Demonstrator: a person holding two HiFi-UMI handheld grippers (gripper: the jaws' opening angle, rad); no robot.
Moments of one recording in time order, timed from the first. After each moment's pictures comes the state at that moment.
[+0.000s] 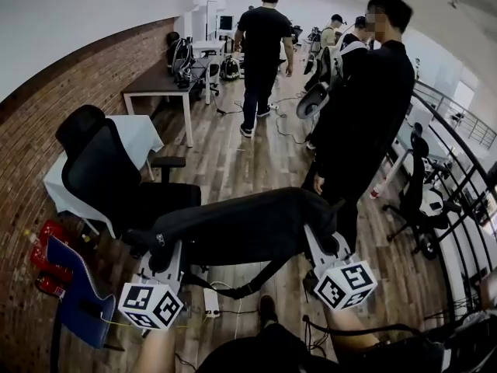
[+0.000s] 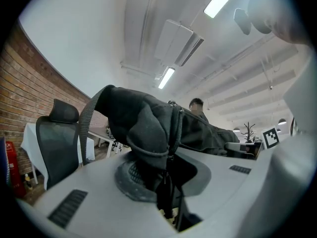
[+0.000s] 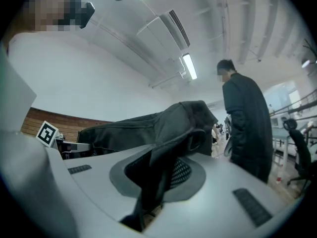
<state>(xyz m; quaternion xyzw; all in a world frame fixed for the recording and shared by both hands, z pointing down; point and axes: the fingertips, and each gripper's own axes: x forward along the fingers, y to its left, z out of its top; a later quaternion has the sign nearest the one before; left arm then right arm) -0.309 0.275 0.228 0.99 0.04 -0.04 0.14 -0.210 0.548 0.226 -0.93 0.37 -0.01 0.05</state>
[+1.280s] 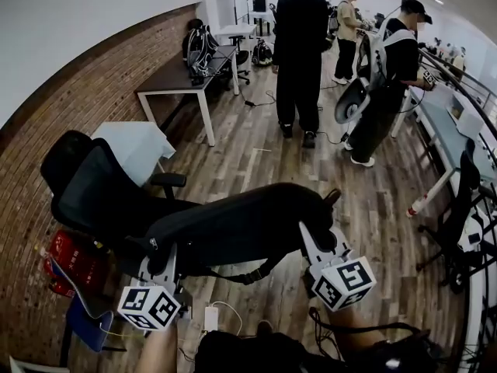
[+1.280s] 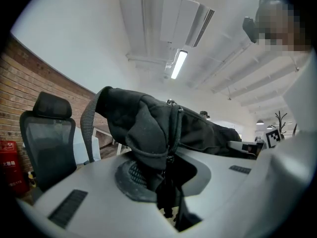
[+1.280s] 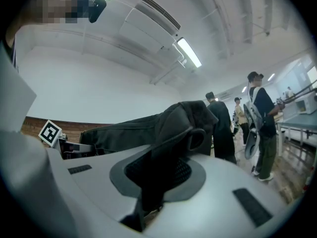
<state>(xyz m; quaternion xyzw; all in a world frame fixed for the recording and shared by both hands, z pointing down) -0.048 0.292 0.241 0.99 -0.07 0.00 0.13 0.096 0.541 0.242 -0.88 0.47 -0.03 0.07</state>
